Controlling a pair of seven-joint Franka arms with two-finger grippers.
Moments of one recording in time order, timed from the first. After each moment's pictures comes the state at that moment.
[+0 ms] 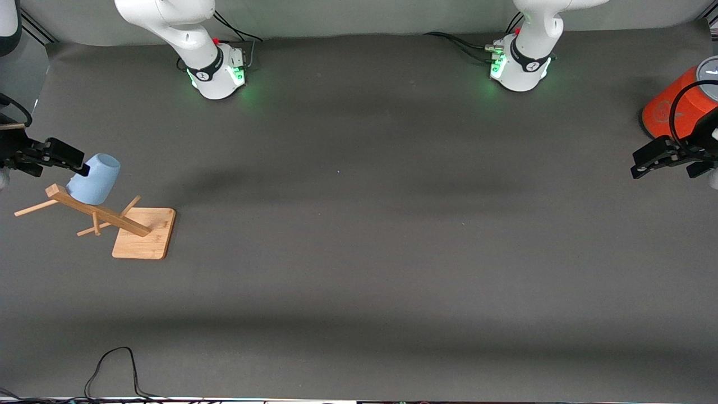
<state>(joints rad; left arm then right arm) 0.08 0.05 -0.10 -1.51 0.01 1.60 -0.01 0.02 -0.02 -0.08 -1.61 -0.01 1.59 -0.02</state>
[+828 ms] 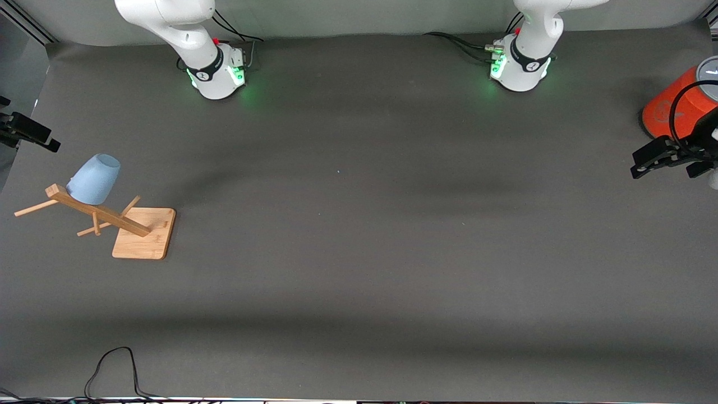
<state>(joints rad) 0.08 0.05 -0.10 -1.51 0.01 1.60 -0.01 0.01 -0.17 -0.22 -1.80 -0.01 1.63 -0.02</state>
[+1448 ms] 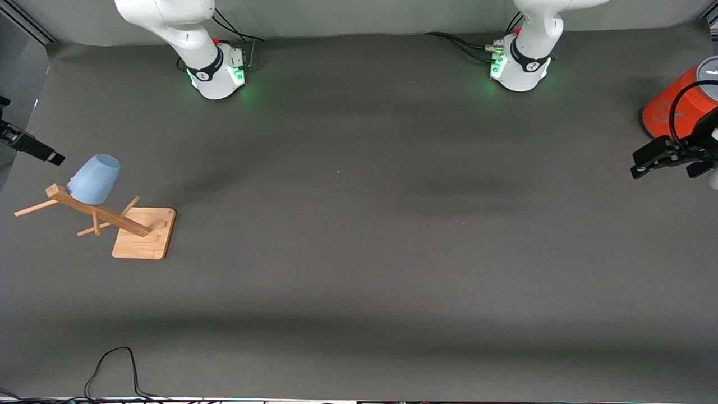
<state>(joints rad) 0.08 0.05 -0.10 -1.51 0.01 1.60 -0.01 0.02 -0.15 -0.21 -1.82 0.00 1.66 0.45</state>
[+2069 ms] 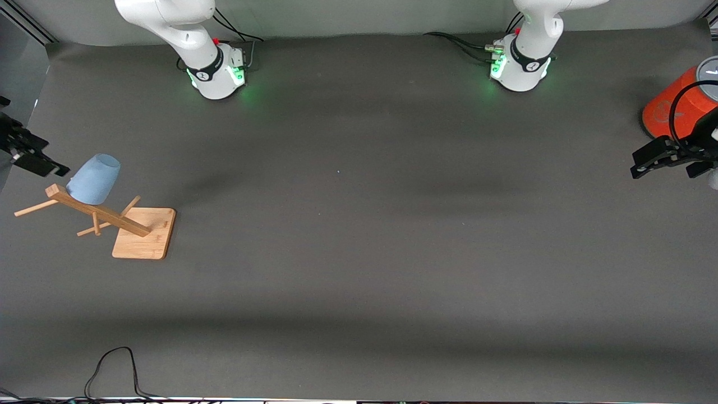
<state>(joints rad) 0.08 0.05 -0.10 -1.51 0.01 1.60 -0.01 0.01 -0.09 -0.24 -1.86 0.03 1.70 0.57</state>
